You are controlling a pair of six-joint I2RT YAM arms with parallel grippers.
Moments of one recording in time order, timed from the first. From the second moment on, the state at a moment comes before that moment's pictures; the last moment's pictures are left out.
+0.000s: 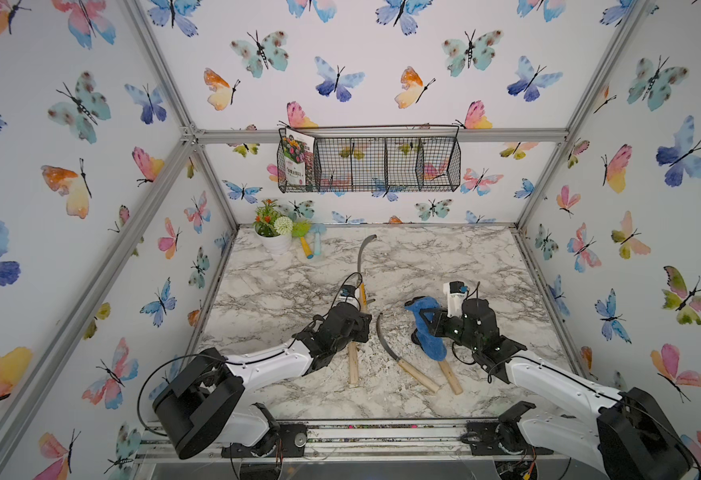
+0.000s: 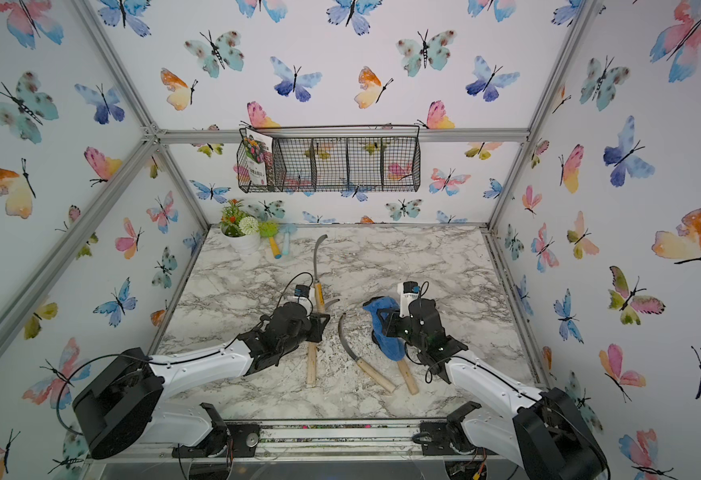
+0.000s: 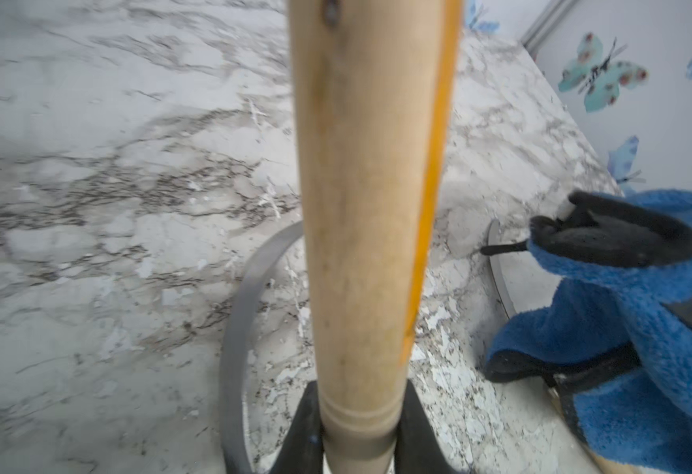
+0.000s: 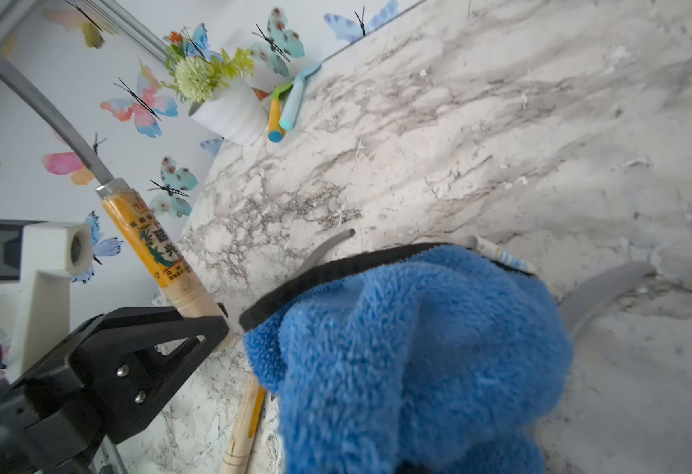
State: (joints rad) left arm -0.84 1.41 0.62 0.19 -0.13 -0.53; right arm 0.56 1.13 0.43 0.21 -0.19 0.62
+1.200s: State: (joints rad) left arm -0.86 1.58 0.73 0.34 0.15 -0.28; right arm 0.60 1.48 0.58 0.49 -0.32 0.68
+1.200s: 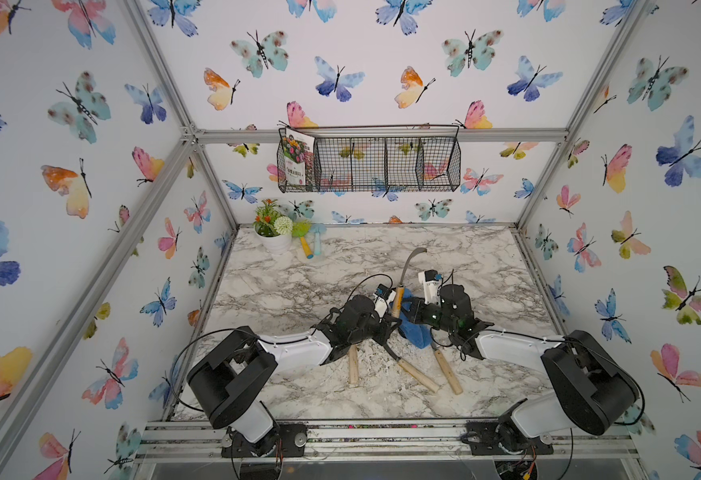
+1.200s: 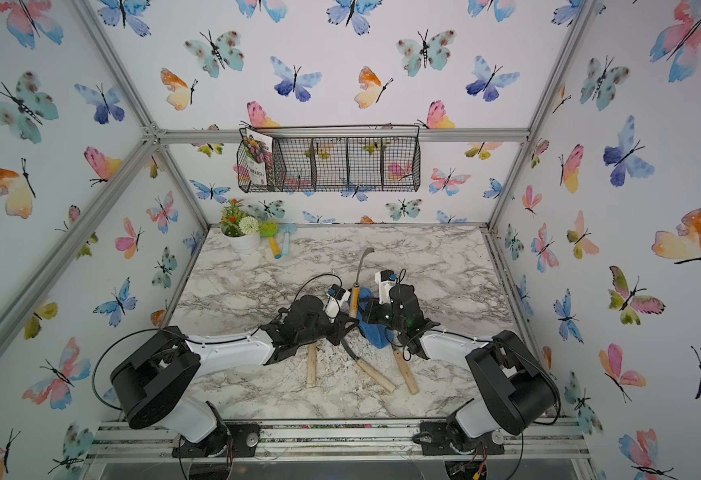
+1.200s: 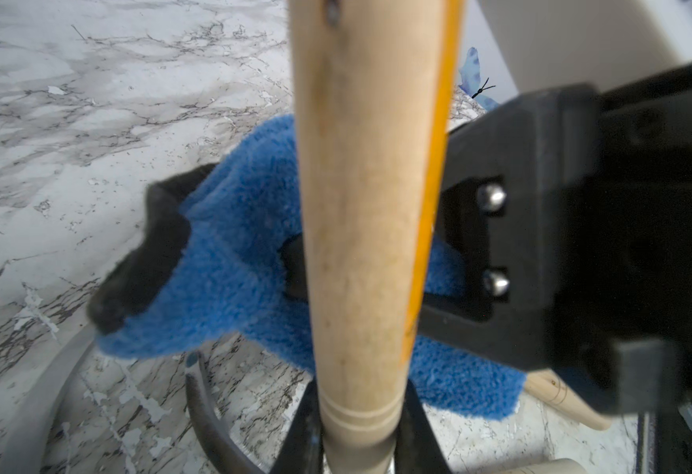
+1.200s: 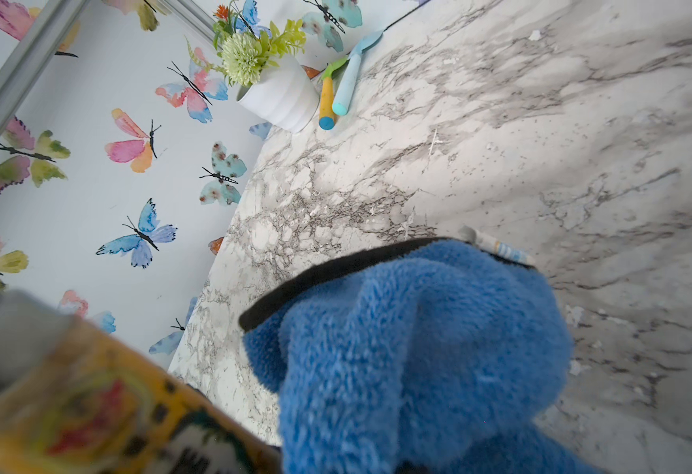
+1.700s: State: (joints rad) left arm -0.86 1.58 0.73 0.31 0.12 -0.29; right arm 0.60 1.41 0.61 0.48 -0.29 0.68
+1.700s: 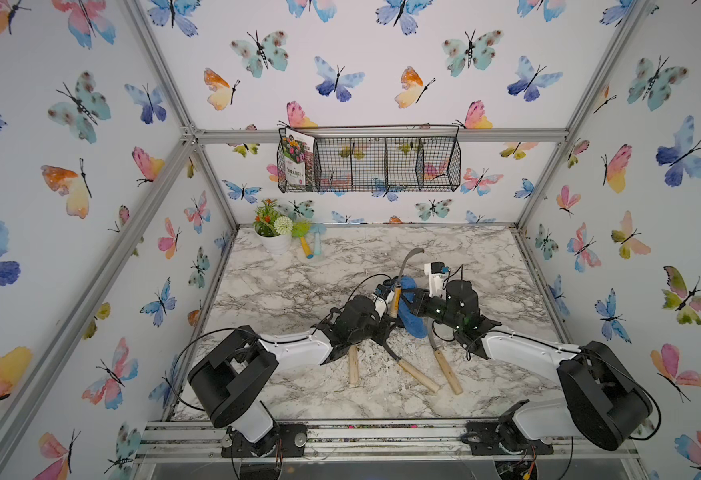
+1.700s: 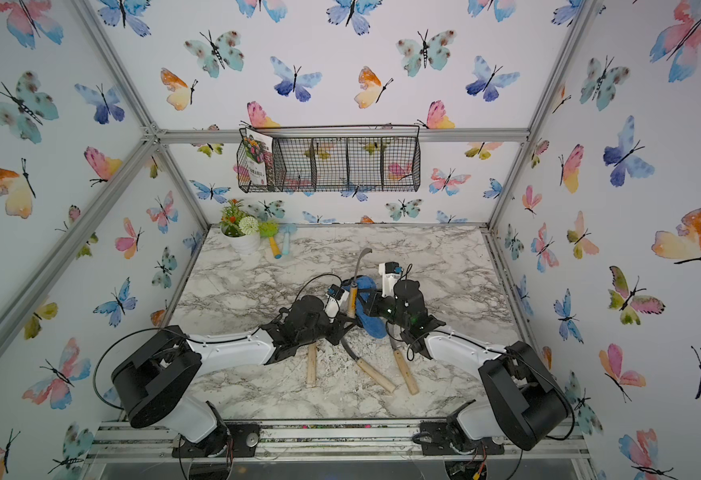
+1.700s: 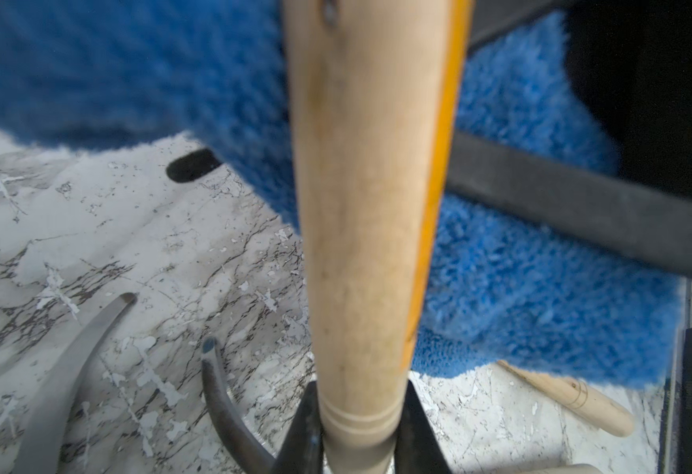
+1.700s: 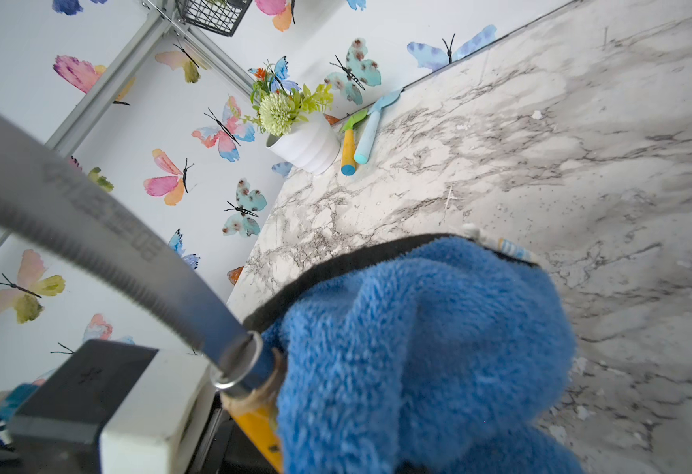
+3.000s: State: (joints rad) left arm -0.86 1.59 0.70 0.21 0.03 -0.32; right arm 0.66 1.52 0.60 0.54 -0.22 0.71
